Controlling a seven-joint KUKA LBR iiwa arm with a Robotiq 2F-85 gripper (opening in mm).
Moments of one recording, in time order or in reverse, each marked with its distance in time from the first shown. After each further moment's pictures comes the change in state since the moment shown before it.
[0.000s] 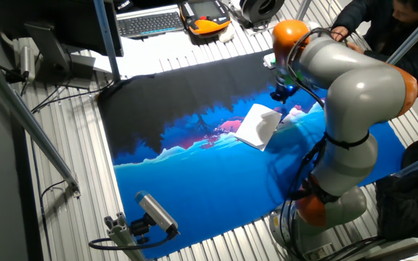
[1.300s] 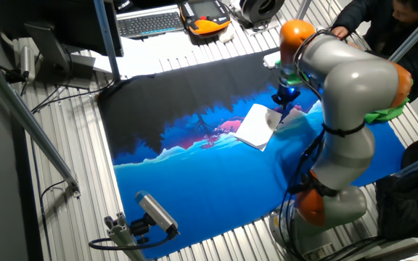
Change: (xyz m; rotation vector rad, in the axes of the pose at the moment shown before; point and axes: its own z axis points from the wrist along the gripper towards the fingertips) arm 0.001 -0.002 0.035 -0.158 0.178 0.161
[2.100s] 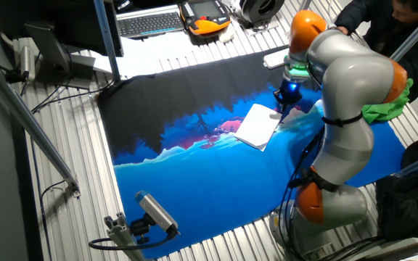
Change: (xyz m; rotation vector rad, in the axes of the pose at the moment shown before) arm 0.007 0.001 0.018 -0.125 0.066 0.257
